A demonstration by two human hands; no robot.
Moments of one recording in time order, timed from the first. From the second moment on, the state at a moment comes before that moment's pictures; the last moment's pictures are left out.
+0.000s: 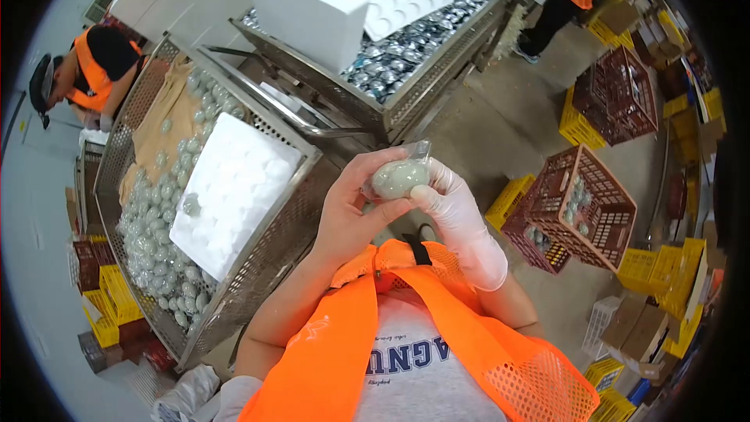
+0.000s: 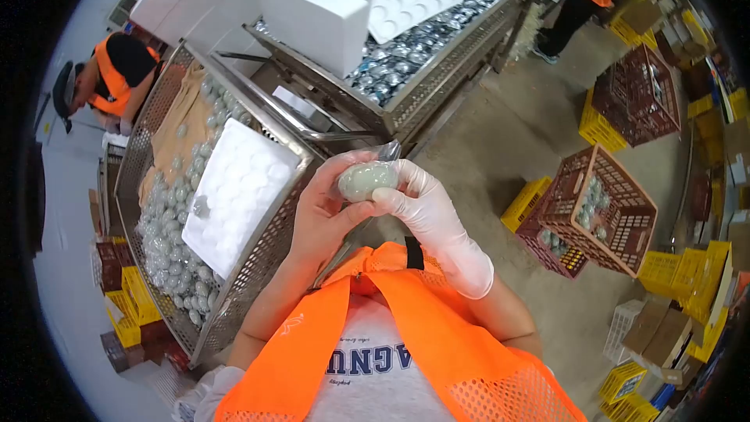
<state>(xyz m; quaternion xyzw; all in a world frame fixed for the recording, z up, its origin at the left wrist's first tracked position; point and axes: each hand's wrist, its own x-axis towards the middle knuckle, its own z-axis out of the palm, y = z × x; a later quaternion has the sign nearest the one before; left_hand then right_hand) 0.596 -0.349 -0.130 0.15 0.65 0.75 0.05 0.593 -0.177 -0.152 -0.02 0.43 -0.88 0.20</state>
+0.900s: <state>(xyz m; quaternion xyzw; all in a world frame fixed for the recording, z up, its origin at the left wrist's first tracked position) 0.586 -0.203 -0.187 0.14 0.83 0.52 0.14 0.627 -0.022 -0.250 0.08 0.45 -0.85 0.25</state>
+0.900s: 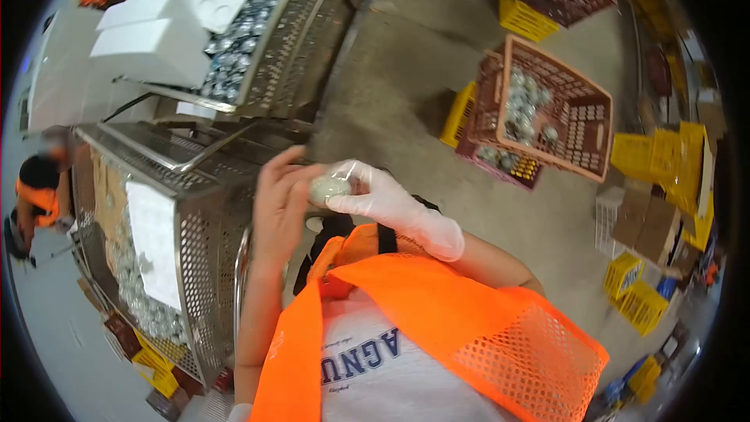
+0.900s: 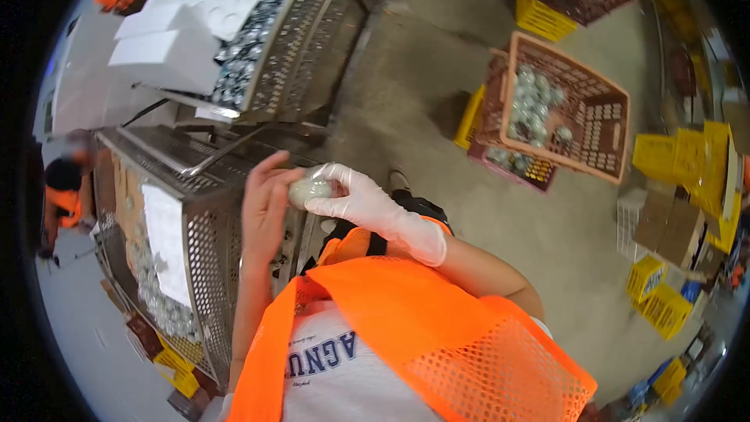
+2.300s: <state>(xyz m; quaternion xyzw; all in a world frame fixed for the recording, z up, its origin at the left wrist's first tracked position) 0.742 -0.490 -0.153 -0.12 0.78 0.61 -0.05 0.501 -0.345 -0.153 -0.41 0.75 -0.51 -0.01</state>
